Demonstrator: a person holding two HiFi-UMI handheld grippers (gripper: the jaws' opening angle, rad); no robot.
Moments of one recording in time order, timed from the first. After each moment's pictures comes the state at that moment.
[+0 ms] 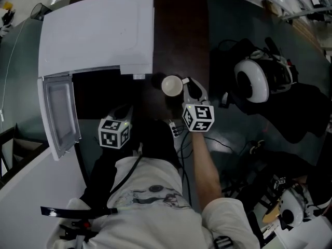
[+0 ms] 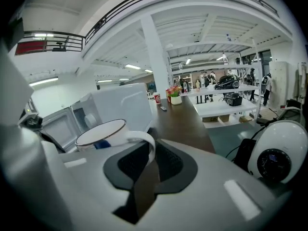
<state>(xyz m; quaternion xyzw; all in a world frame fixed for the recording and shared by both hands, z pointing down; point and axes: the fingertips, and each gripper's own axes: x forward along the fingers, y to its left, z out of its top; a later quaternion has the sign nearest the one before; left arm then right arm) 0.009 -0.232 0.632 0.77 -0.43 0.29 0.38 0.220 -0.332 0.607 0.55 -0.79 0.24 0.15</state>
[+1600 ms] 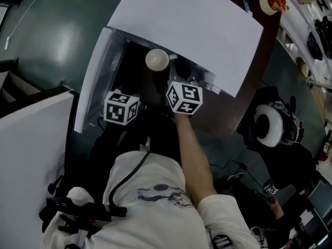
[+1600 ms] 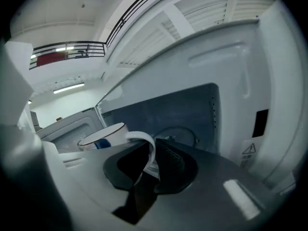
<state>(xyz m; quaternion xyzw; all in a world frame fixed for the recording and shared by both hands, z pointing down) -0.165 -0.256 0.638 0.69 -0.54 0.22 0.43 -0.096 -0.395 0.591 0.41 -0.87 0.24 0.11</state>
